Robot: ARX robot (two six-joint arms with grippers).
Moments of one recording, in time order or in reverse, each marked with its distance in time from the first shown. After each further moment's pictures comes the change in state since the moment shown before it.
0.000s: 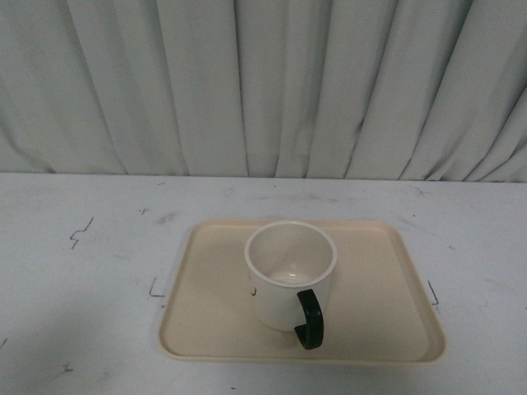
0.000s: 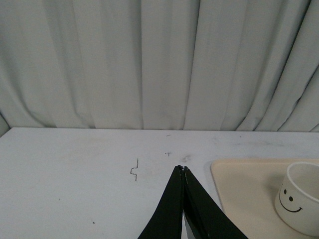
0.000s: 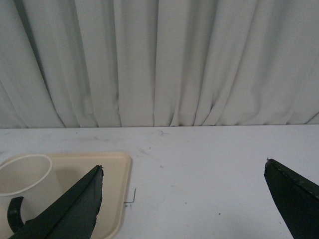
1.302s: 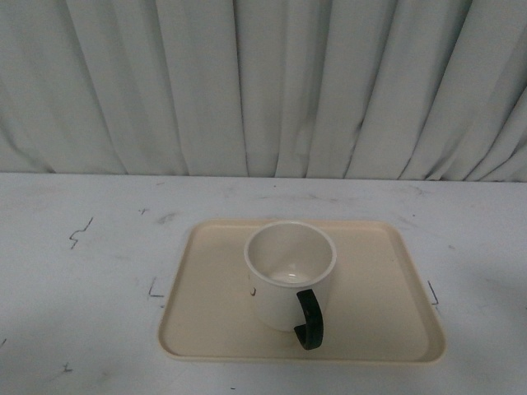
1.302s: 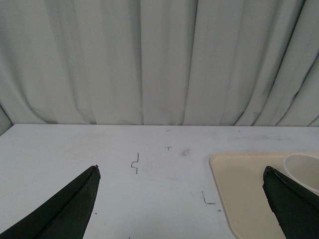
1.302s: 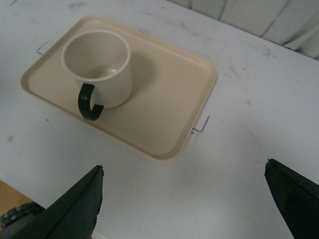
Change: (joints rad) left arm 0.000 -0.220 0.000 -0.234 0.000 0.004; right arm 0.123 1.014 0.494 -0.114 -0.263 -0.292
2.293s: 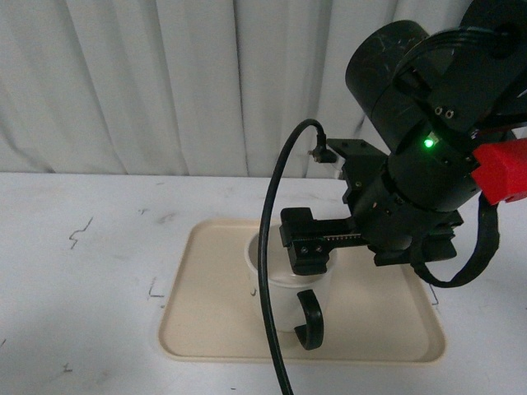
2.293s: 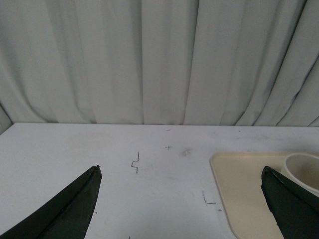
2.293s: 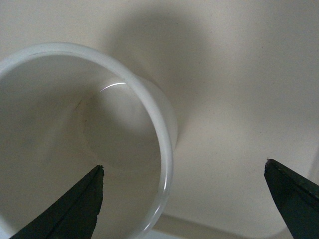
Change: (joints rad) left arm 0.000 0.000 0.000 0.000 0.000 0.000; right arm 0.291 1.043 0.824 -0.276 0.197 0.488
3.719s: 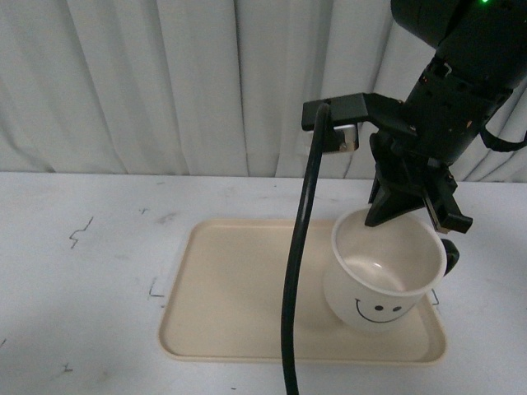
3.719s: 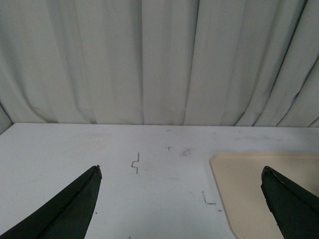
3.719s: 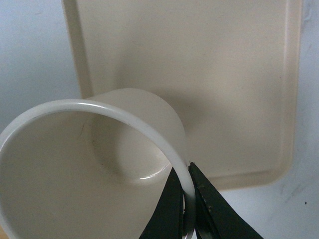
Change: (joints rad) left arm 0.000 0.000 0.000 0.000 0.000 0.000; right arm -0.113 0.095 0.434 -0.576 -0.172 -1.379
